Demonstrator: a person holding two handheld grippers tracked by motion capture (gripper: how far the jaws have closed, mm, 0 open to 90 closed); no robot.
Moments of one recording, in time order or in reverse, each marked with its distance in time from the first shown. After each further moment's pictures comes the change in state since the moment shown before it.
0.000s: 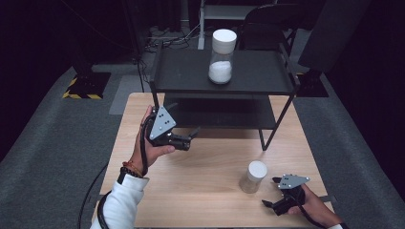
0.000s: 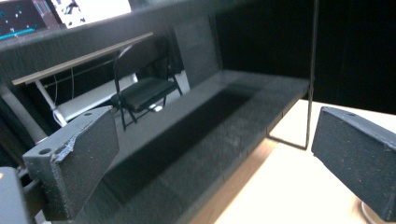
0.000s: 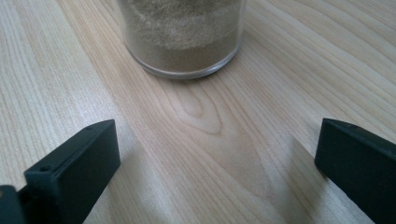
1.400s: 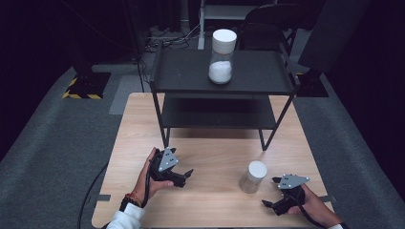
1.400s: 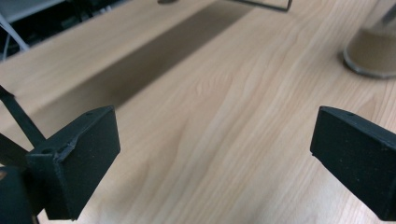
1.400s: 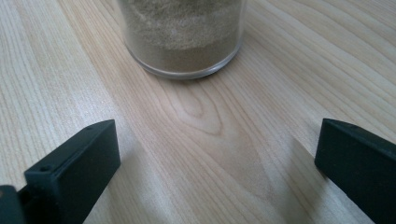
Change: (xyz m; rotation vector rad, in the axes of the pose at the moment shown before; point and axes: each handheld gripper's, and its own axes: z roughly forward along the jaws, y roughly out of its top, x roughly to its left) left arm -0.027 -0.096 0.015 0.335 -0.097 -0.067; right arm 0.000 0.000 0.000 -0.001 0.002 0.000
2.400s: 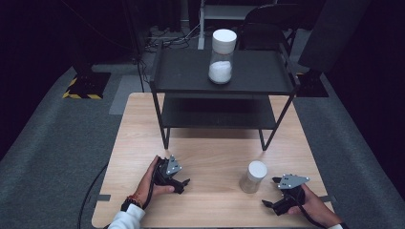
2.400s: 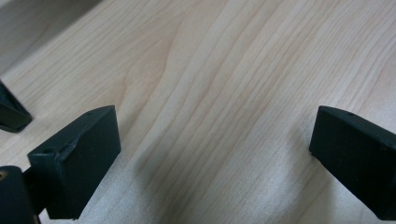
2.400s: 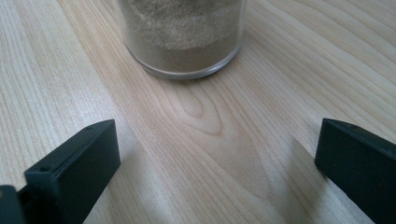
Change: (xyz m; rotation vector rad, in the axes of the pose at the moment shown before) left arm 0.005 -0.010 0.034 0.208 -0.018 0.006; right arm 0.000 0.000 0.000 0.000 0.000 0.000
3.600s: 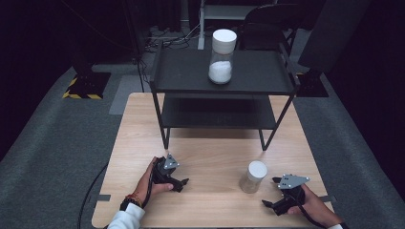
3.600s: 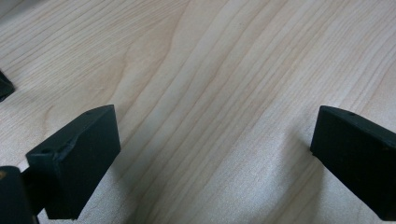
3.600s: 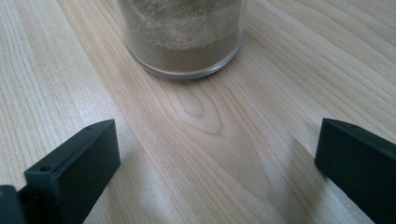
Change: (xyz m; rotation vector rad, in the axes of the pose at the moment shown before) left arm 0.015 0.003 0.002 0.042 -0.046 -0.100; right arm 0.000 0.000 0.000 0.000 0.001 -0.001
